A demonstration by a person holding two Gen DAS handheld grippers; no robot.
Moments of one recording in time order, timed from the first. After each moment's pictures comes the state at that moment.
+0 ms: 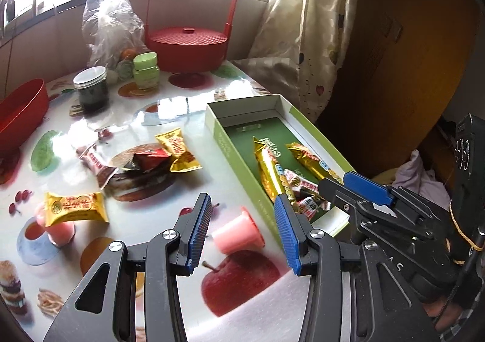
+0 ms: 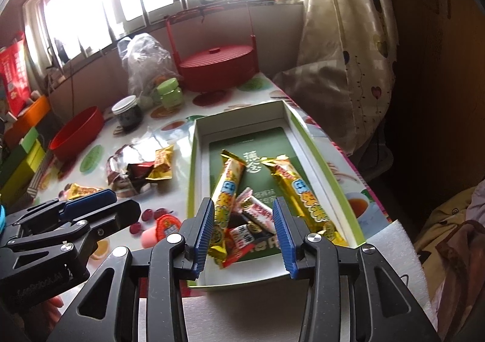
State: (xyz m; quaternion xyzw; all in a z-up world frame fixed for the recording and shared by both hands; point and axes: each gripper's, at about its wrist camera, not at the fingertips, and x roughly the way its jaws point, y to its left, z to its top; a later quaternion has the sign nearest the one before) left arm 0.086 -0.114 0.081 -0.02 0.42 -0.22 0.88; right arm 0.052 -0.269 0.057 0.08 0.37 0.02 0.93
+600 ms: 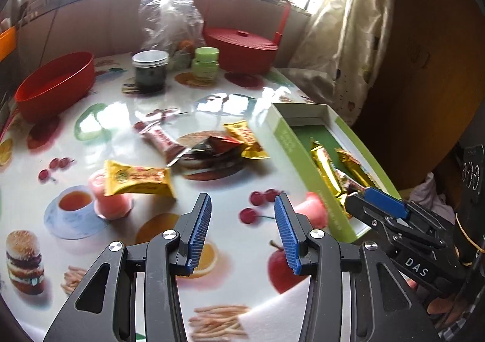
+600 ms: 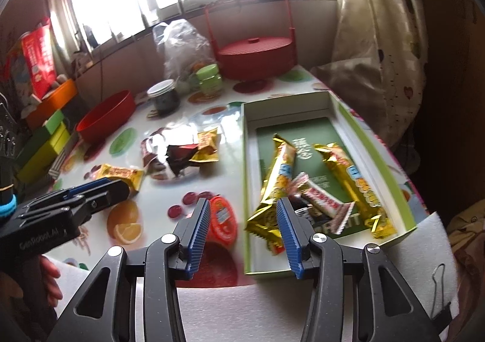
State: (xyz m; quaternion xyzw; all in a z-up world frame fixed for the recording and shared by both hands) left arm 0.076 -0.039 0.070 -0.06 0.42 -0.15 0.89; right arm 0.046 -0.231 0.049 0.07 0.38 0.09 0.92
